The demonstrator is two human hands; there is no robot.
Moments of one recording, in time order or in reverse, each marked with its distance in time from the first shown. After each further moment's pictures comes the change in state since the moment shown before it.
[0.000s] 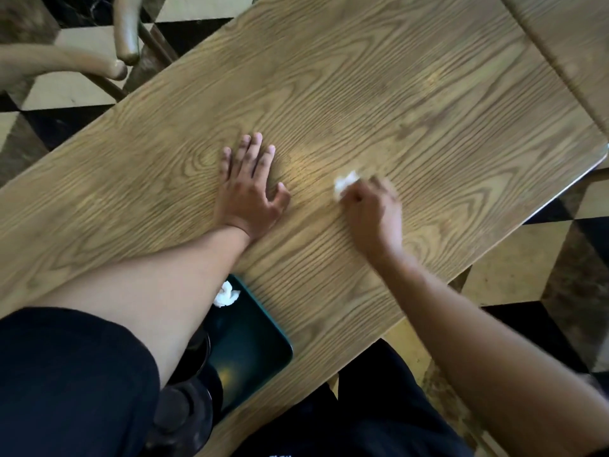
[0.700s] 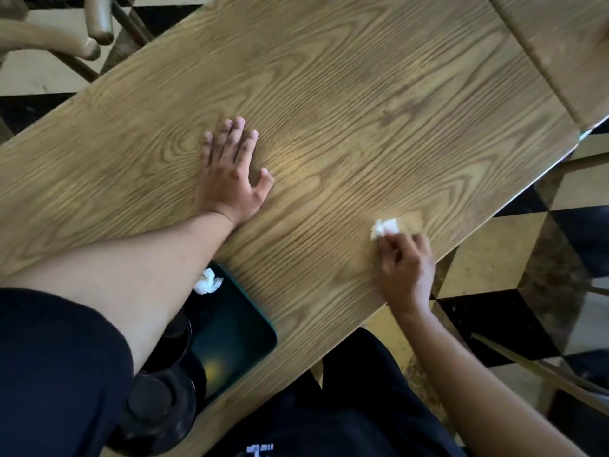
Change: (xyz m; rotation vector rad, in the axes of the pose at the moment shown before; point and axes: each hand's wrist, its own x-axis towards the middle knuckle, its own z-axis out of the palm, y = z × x) left_hand -0.001 -0.001 0.003 -0.005 -0.010 -0.005; right_hand -0.108 0.065 -0.049 -0.033 0.030 0.264
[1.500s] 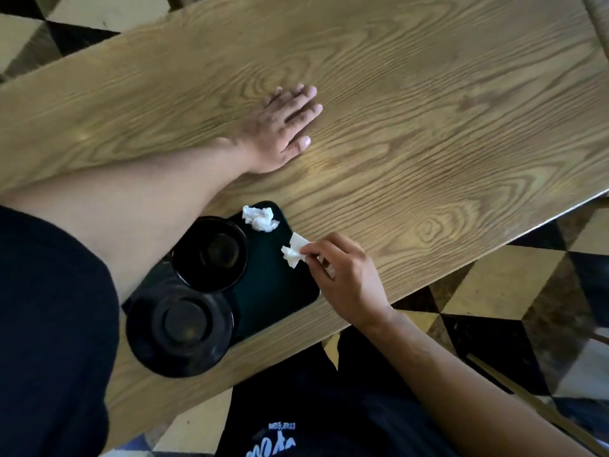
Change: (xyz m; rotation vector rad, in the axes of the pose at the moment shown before) left_hand -0.016 -0.062 -0.043 0.041 -0.374 0.326; right_hand -0.097 -0.110 0.038 0.245 -0.491 -0.564
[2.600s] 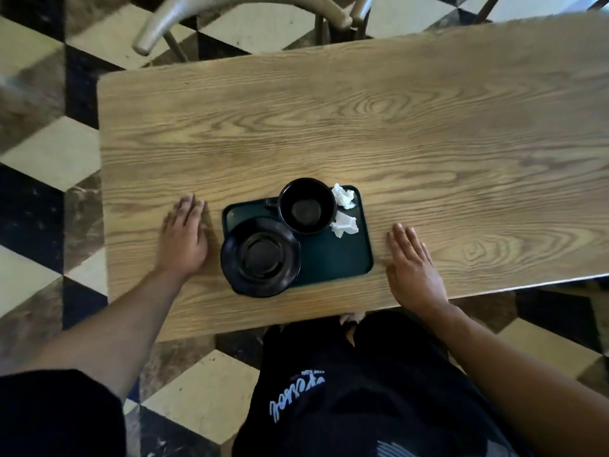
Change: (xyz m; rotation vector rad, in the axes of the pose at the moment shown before) left_hand -0.401 0.055 0.032 -0.234 0.125 -1.106; right_hand -0.024 0.029 -0.022 -0.582 -0.486 0.060
